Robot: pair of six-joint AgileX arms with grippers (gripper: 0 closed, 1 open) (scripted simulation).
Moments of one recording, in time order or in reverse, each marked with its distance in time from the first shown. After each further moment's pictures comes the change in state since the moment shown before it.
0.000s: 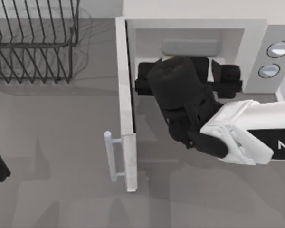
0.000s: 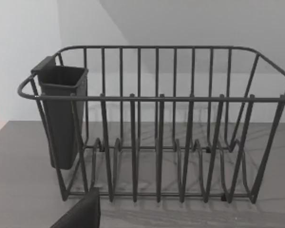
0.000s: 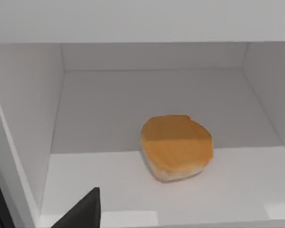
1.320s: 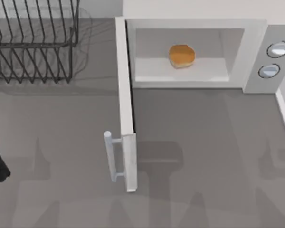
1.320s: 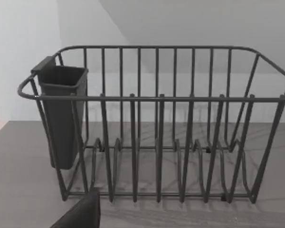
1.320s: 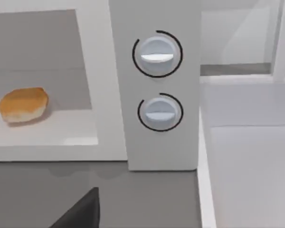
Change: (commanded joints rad) left arm 0.000 0.000 0.000 0.000 0.000 0.000; right arm -0.684 -1.569 -0.971 -0.260 -0.812 -0.285
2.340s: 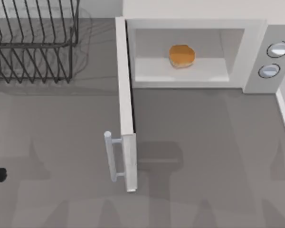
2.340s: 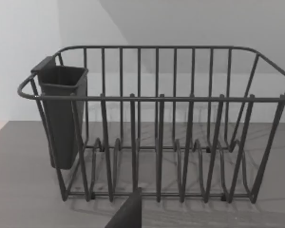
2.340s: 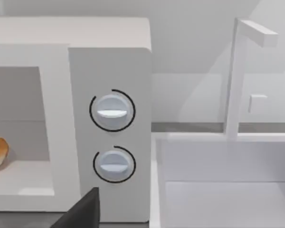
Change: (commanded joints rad) left arm 0.000 0.000 0.000 0.000 0.000 0.000; right arm -0.139 -0.271 -0.054 -0.054 -0.063 -0.082
